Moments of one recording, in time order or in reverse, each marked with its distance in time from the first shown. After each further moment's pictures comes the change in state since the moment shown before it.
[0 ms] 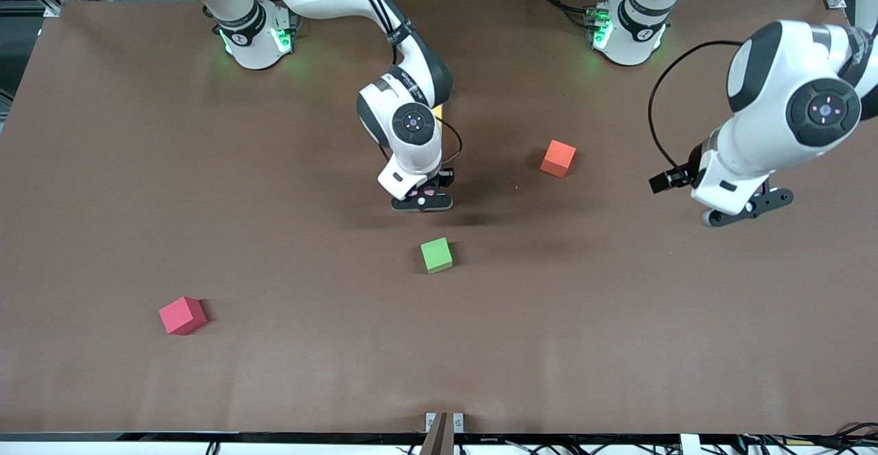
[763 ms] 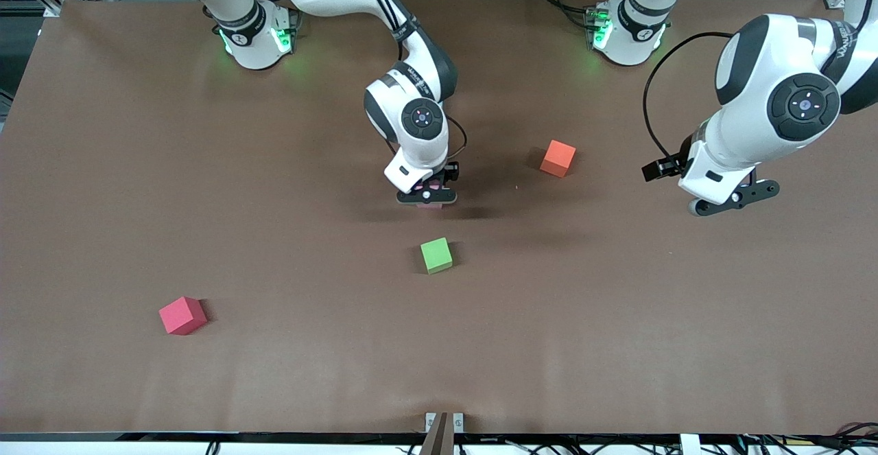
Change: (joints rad) left arm -0.019 -0.010 0.002 -0.031 -0.004 -0.021 0.018; right arm 0.018 0.005 0.006 -0.006 0.000 -0.005 0.049
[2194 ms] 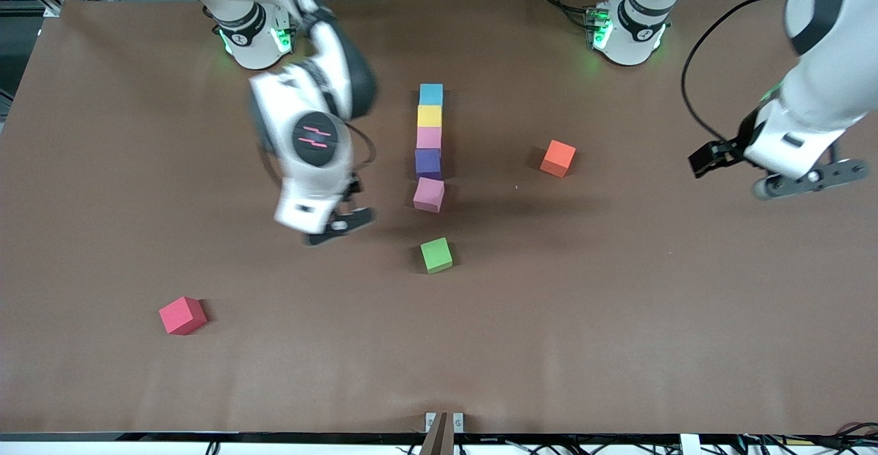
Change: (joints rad) left arm -0.013 -0.093 0.083 0.157 -0.008 -0.009 0.202; right arm -0.351 -0.280 -0.028 0.173 -0.297 -0.475 -0.612
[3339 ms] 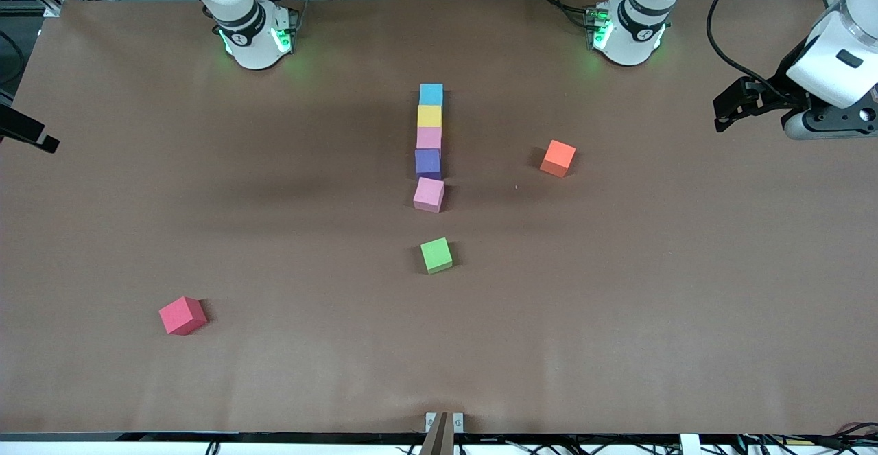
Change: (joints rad) left arm -0.120 -0.027 0.106 0.164 -0.053 -0.189 0.140; right arm -0.571 -0.365 0.014 -0.053 0.090 -0.181 0.000
